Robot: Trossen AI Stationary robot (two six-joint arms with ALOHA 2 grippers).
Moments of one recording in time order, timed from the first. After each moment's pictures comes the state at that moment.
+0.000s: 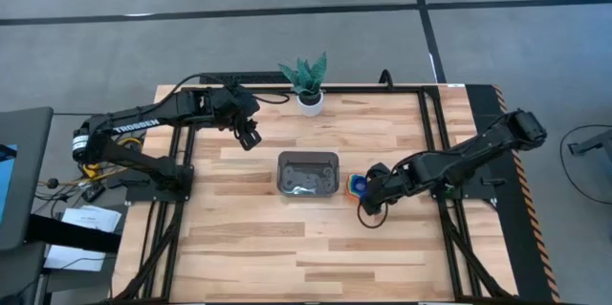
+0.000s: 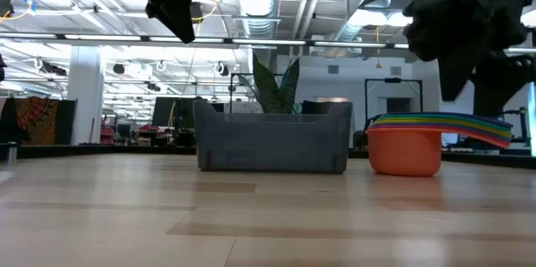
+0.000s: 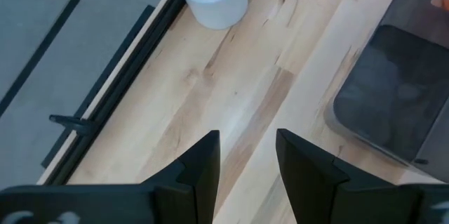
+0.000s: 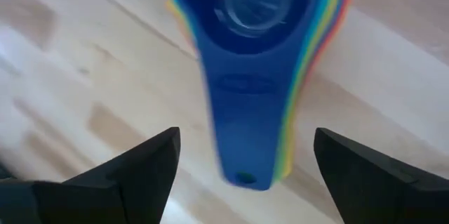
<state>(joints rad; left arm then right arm) 0.27 1.25 1.25 -0.88 -0.32 -0.14 0.31 1.31 0.78 -0.65 0.02 1.35</state>
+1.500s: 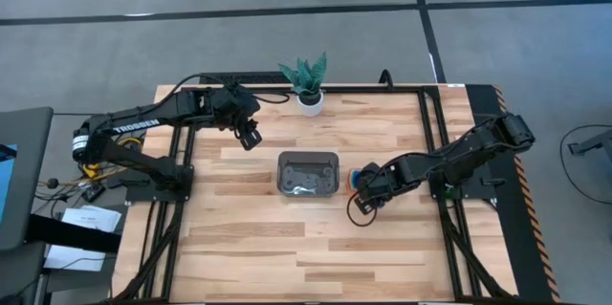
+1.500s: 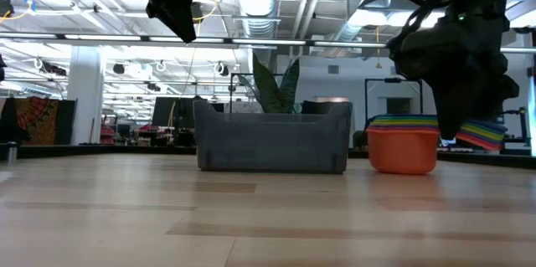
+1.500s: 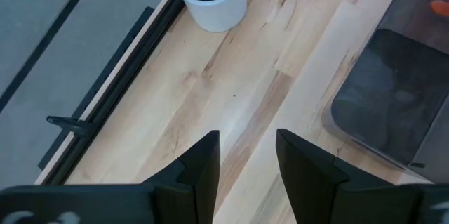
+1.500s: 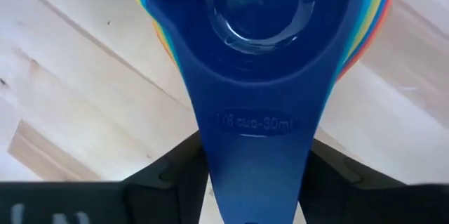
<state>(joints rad) 0.27 1.25 1.25 -0.87 -0.32 -0.14 0.25 1.44 0.80 -0.67 0.03 1.21</state>
